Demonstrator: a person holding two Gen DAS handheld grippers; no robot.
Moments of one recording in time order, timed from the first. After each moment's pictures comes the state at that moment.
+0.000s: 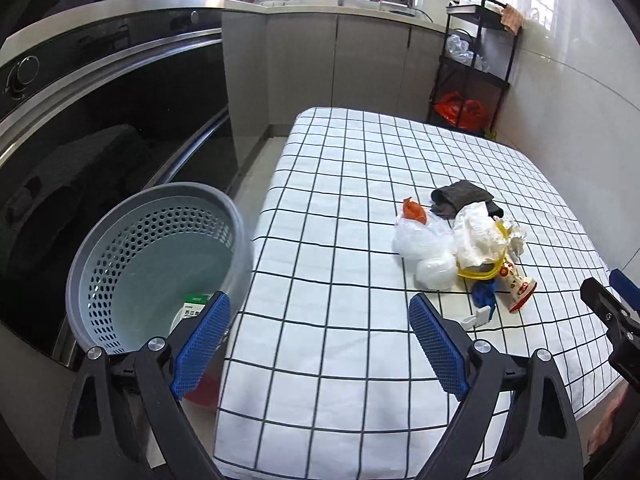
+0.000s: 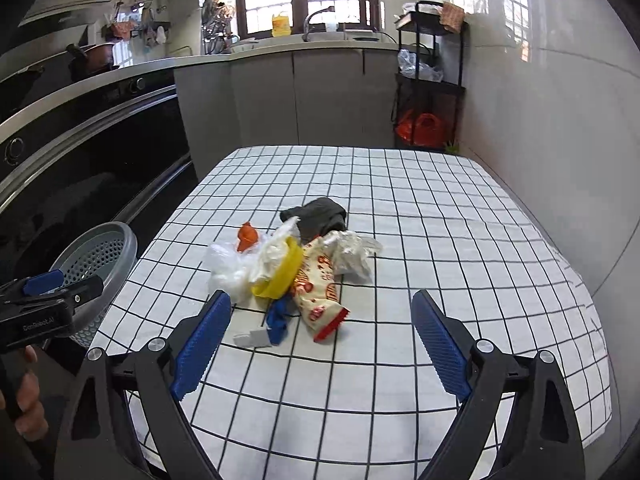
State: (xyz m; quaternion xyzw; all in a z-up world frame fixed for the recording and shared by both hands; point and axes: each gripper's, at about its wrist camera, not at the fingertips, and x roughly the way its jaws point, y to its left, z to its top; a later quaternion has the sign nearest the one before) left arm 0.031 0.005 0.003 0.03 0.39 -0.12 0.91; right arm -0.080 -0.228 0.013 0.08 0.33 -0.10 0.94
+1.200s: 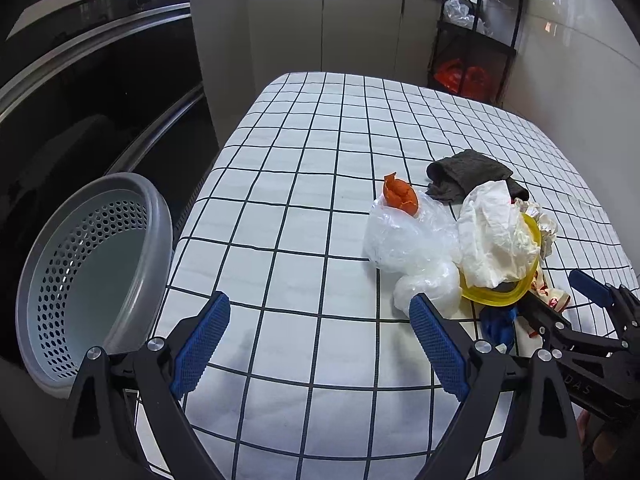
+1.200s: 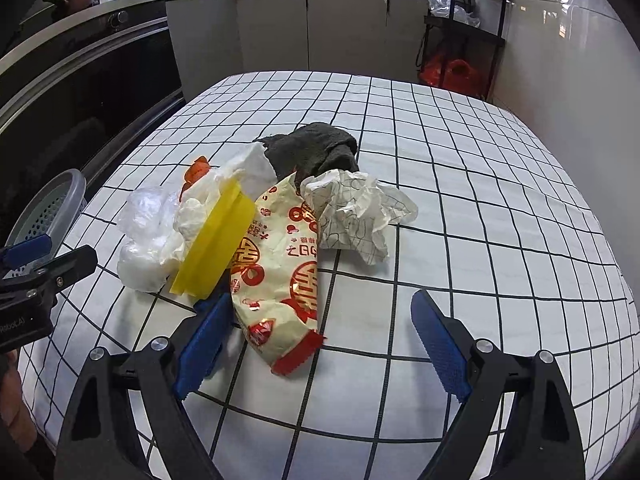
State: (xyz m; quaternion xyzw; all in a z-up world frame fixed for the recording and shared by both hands) left arm 0.085 -0.058 -0.051 0.05 0.43 -0.12 0.89; right arm 0.019 -0.255 -0.071 0.04 0.43 -0.06 0.90
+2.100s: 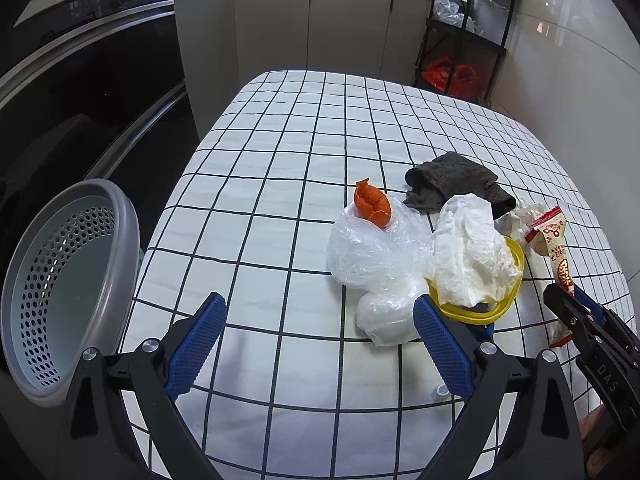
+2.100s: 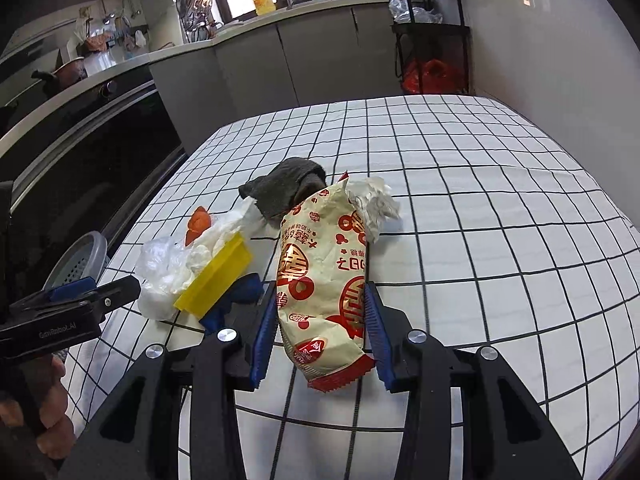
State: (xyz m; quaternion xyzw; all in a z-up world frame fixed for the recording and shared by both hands) left arm 0.099 -0.081 -0.052 0.04 0.43 -0.14 0.89; right arm -0.018 -0.297 -0.060 0.15 0.36 -0.06 0.92
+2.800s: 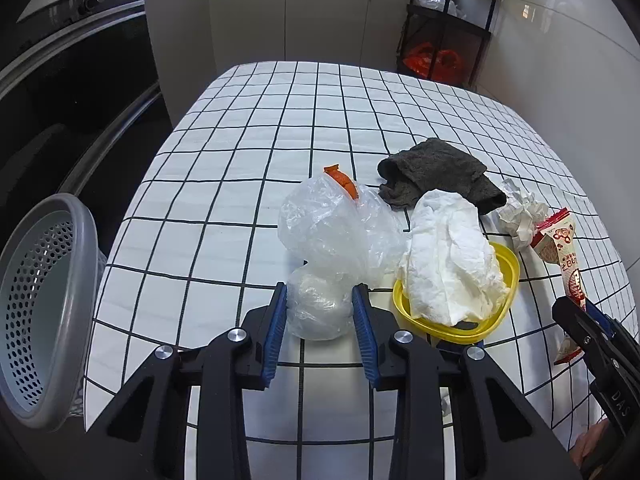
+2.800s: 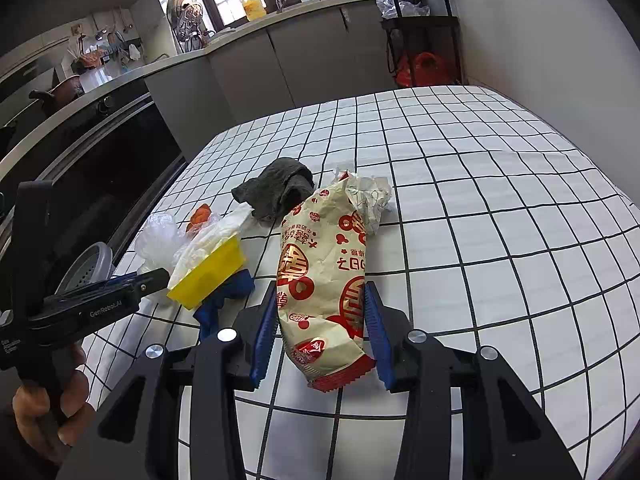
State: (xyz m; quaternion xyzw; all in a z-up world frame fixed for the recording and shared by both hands) left arm 0.113 -0.108 -0.065 0.06 0.44 -0.17 0.88; right arm -0.029 -0.308 -0.063 0.18 0.36 -0.05 0.92
